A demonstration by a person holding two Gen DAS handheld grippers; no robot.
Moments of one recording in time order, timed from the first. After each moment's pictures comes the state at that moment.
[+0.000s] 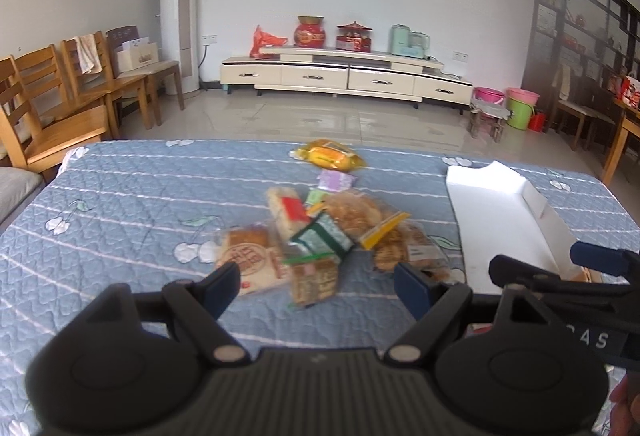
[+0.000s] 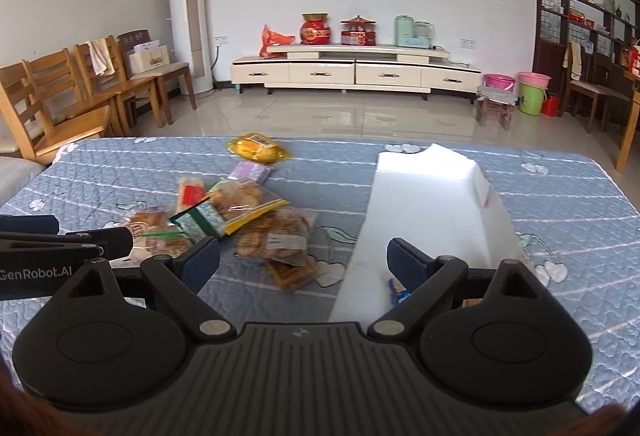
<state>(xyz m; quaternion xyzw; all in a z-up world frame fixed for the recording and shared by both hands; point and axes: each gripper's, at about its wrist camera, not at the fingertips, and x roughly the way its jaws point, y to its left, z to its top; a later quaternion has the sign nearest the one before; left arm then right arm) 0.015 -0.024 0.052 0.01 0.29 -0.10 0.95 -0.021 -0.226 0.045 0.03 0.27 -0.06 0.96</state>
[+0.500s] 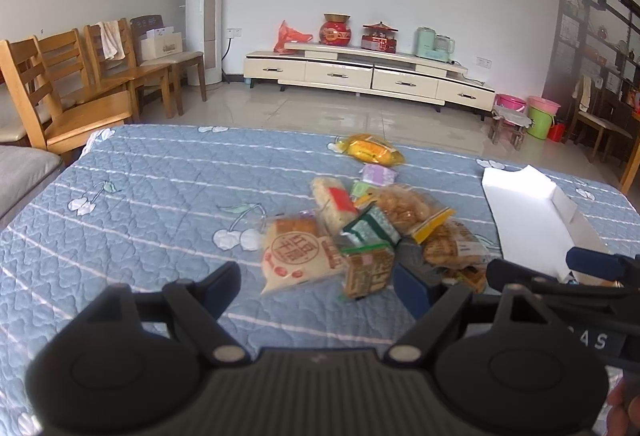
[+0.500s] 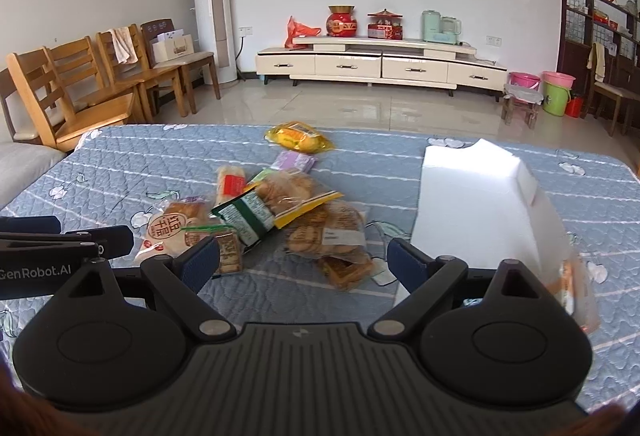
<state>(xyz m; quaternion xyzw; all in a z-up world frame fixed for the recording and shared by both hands) 0.022 0.013 0.035 -0.01 0.30 -0.08 0.95 -0.002 -0.207 0.032 0.03 0.28 -0.02 0.96</state>
